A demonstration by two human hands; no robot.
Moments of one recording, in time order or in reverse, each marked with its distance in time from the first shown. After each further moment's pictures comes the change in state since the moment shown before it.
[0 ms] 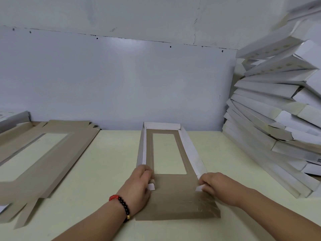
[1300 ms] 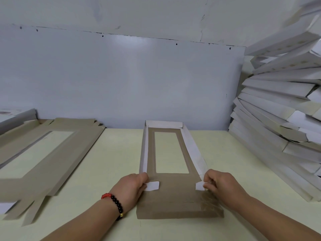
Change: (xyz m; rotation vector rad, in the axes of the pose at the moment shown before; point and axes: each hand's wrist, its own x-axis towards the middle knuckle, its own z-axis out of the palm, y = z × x) left_hand -0.009 -0.031 -0.015 0.147 -0.122 -0.123; right_hand 0.007 -0.012 0.020 0.208 0.326 0.098
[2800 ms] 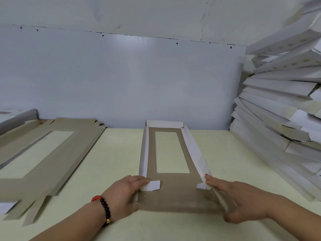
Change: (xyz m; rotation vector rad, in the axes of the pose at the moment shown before) left_hand -0.021 -0.018 -0.009 -0.050 -0.087 0.183; right_hand -0.029 0.010 -0.045 -0.129 -0.507 -0.096
